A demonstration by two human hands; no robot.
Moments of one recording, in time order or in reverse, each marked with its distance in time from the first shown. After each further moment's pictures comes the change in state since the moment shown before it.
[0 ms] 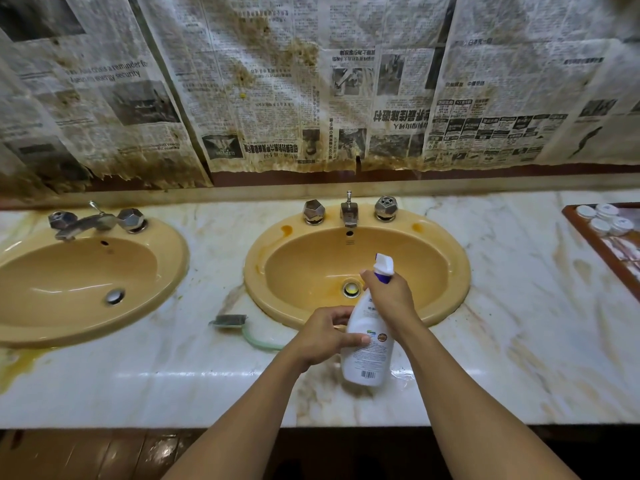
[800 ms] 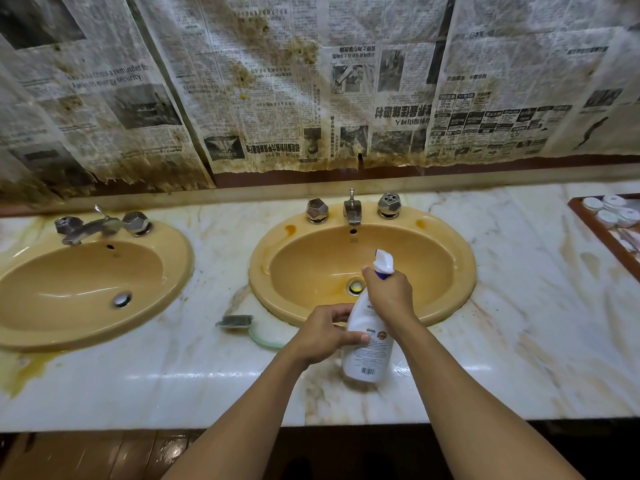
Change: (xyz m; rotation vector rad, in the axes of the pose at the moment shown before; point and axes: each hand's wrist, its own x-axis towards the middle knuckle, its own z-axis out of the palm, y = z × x) left_hand -0.001 -0.003 -0.011 0.046 -0.018 0.018; right_hand -0.006 -0.009 0.013 -0.030 0.067 -0.006
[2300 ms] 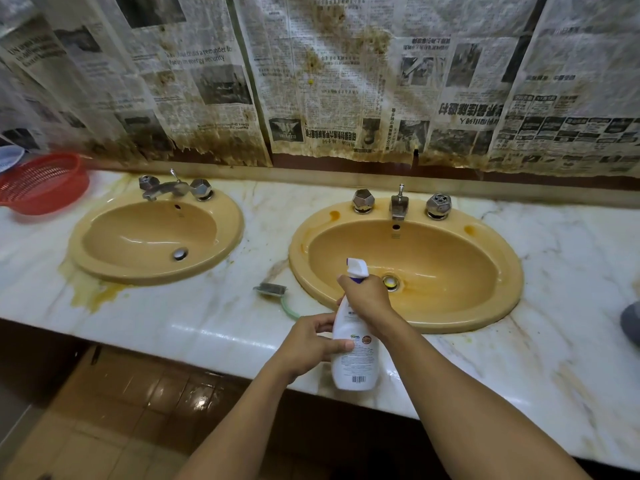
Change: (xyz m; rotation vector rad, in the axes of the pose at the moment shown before) left_hand -0.076 -0.035 -0.008 -0.121 0.307 -0.078; right_hand -0.028 0.009 0.064 -0.096 -0.421 0.010
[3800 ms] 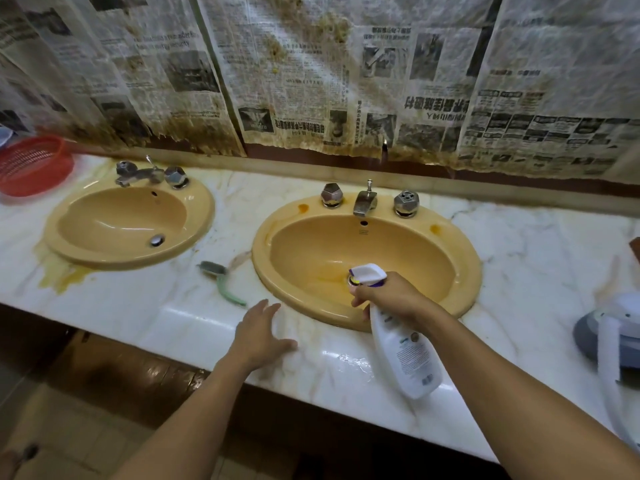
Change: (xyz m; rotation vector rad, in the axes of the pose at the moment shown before) left_hand 0.040 -0.035 0.025 0.900 0.388 -0.175; right_hand 0.018 0.021 -0.169 -0.139 -0.410 -0.052
